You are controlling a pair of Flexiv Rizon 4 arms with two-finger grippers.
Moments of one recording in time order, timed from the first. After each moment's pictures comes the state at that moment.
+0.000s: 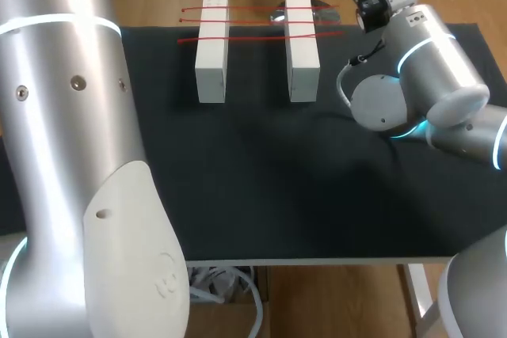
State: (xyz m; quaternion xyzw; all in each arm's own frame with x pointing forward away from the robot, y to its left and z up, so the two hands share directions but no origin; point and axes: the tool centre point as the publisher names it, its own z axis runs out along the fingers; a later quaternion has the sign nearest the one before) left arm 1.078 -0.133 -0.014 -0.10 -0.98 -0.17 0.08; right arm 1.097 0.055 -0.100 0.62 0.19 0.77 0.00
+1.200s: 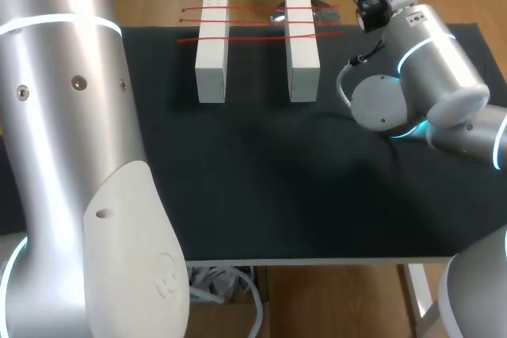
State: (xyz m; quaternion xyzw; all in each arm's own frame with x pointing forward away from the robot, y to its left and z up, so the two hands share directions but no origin) left arm 1.081 -0.164 -0.020 -0.05 -0.99 -0.14 0.05; right arm 1.097 0.055 -0.100 0.62 0.19 0.77 0.00
